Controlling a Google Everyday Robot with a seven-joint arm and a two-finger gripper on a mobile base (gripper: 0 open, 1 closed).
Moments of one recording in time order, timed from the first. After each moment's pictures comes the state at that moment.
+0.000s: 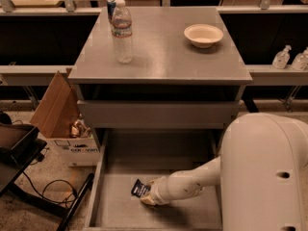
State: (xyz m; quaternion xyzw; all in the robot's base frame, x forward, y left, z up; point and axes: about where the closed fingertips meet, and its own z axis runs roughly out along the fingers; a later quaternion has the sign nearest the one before) arm 0.491 0.022 0.350 -0.50 0.81 0.17 0.24
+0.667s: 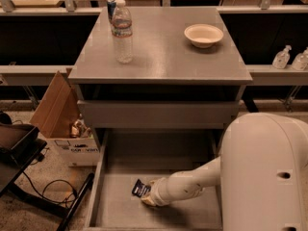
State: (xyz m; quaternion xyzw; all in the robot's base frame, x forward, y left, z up) arm 0.491 0.023 0.352 -0.50 0.81 0.17 0.24
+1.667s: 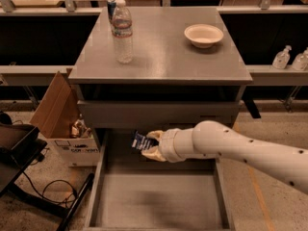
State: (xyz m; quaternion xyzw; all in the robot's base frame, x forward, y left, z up) arm 0.534 0.015 0.626 -0.58 0.70 0.16 0.39
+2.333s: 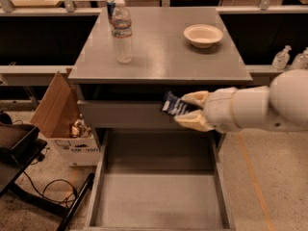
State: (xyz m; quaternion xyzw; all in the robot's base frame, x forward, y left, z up) arm 0.507 -0.079 0.826 -0.55 0.70 0.13 0.44
